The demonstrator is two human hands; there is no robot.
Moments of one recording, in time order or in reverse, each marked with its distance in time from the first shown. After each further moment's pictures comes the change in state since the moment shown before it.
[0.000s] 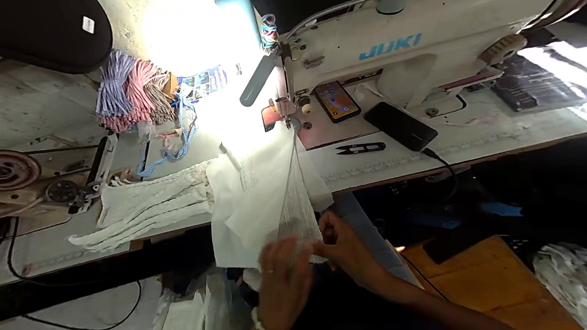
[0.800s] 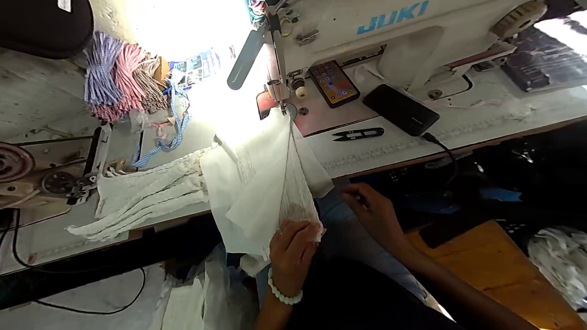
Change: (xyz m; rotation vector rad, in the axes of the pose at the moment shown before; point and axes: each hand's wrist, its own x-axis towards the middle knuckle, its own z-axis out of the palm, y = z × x) left_hand 0.033 0.017 0.030 -0.381 0.181 -0.031; right_hand 0.010 0.020 -0.071 -0.639 0.328 -0.409
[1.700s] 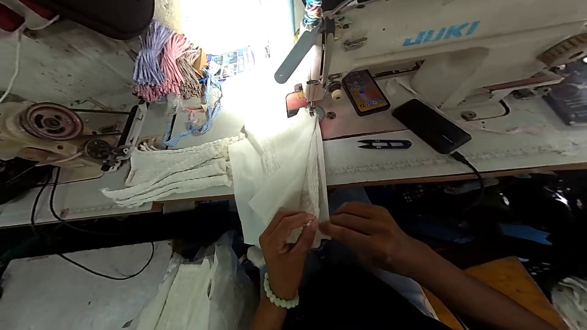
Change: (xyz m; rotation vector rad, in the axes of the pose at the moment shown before) left_hand 0.025 0.020 -0.035 -0.295 0.204 -0.268; right_hand 0.024 -0.063 0.006 -0.090 -0.128 -1.070
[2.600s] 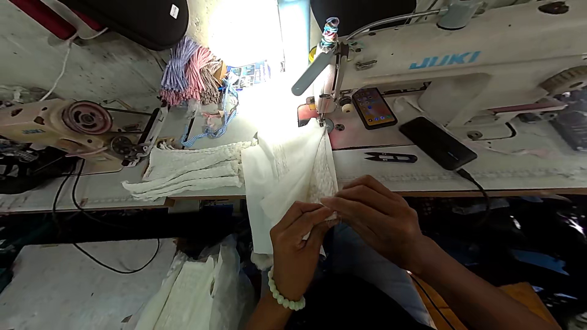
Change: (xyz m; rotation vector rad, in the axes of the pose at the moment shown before) left_hand 0.023 0.029 0.005 0.056 -0.066 0.062; right_hand 0.050 -0.003 -0.016 -0.041 0.172 0.078
